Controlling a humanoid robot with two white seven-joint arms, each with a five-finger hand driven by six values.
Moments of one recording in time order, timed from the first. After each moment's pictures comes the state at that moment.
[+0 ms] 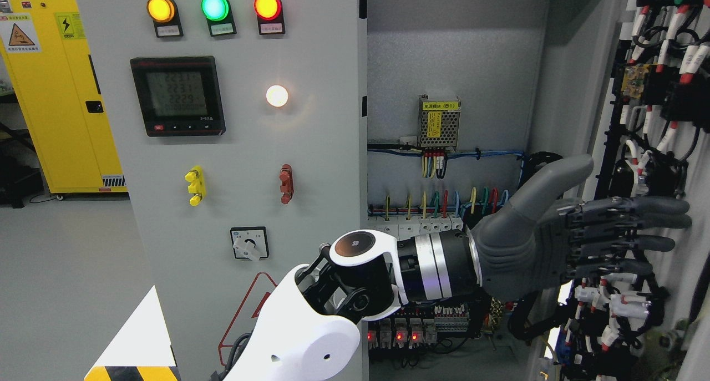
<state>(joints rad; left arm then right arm) -1.14 -0.13 -0.61 -1.47 0.91 0.50 -0.53 0.06 0.00 0.09 -0.07 -0.15 0.06 0.03</state>
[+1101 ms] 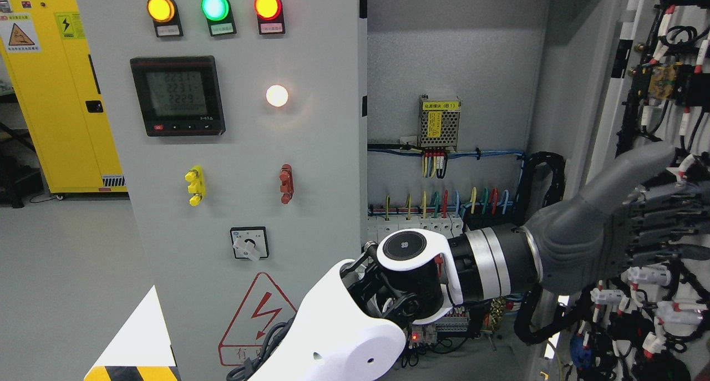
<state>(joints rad) -1.22 -0.18 -0.73 -1.40 0.95 0.38 -0.41 0.07 0.00 0.09 -0.07 -0.15 0.06 0.03</state>
